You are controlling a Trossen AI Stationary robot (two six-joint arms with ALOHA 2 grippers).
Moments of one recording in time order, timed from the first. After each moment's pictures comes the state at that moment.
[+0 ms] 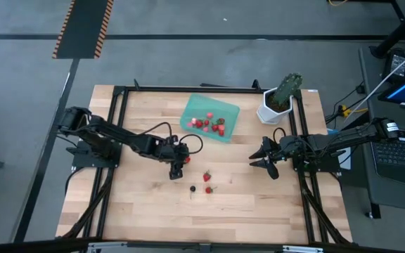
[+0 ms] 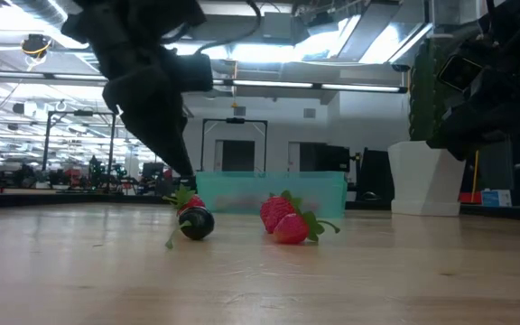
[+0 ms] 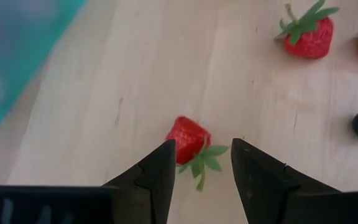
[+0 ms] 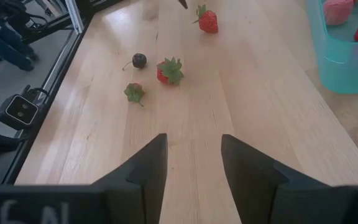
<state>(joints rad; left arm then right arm) -0.14 1.55 0.84 -0.31 -0.20 -0.30 0.14 0.70 0.16 0.08 -0.04 0.41</state>
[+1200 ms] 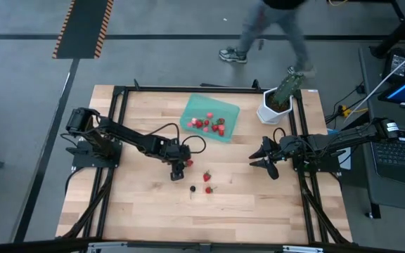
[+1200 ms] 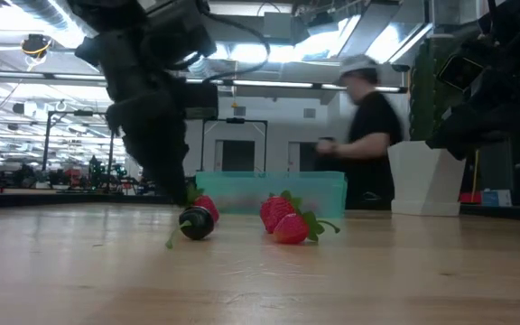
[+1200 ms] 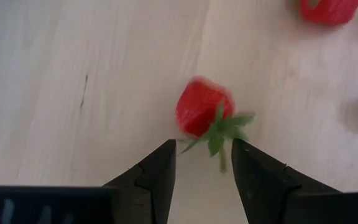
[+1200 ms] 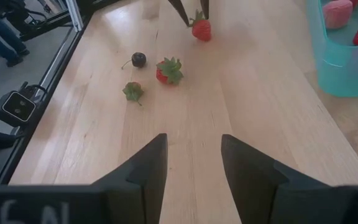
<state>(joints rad) -0.10 1.65 0.84 -0.28 -0.09 -0.31 0.14 0.70 0.16 0.08 -0.03 0.39</state>
